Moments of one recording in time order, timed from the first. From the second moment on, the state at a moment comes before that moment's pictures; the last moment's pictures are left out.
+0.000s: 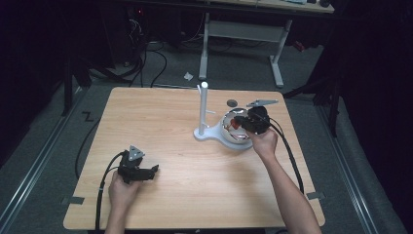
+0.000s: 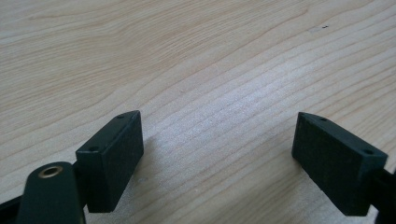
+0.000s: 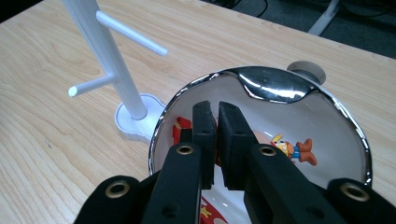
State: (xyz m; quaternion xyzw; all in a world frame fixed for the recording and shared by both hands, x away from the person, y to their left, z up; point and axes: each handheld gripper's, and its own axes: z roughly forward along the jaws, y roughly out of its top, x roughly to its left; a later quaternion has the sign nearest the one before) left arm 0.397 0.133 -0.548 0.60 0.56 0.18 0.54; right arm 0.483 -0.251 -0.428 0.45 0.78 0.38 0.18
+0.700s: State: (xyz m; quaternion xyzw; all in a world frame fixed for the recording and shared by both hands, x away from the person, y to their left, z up) left arm 0.397 0.133 -0.548 0.60 0.56 0.18 0.54; right arm 0.487 -0.248 -0.450 0.46 0.79 0.36 0.17
